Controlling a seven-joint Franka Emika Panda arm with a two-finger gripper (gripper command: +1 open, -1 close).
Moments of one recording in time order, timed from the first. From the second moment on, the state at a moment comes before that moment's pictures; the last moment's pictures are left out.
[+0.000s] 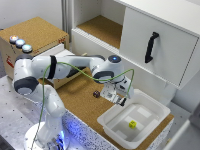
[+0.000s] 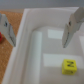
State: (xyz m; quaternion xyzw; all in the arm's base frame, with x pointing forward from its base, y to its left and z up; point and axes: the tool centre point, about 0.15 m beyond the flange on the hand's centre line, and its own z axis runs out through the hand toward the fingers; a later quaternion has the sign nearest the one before) arm 0.257 -0.346 0.357 0.99 0.03 0.06 0.08
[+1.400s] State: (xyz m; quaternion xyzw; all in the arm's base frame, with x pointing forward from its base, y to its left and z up) arm 0.273 -0.421 0.261 1.00 -0.01 0.06 0.04
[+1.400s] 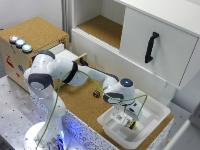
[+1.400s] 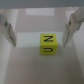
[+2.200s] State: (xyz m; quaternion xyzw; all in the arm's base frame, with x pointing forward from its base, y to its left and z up) arm 0.305 -0.446 0.222 1.00 -0.01 0.06 -0.02
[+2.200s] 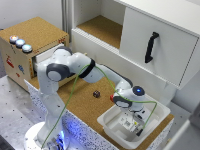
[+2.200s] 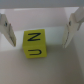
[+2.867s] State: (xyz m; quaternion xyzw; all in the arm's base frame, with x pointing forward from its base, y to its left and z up) arm 0.296 -0.447 0.226 1.00 0.01 0.06 -0.03
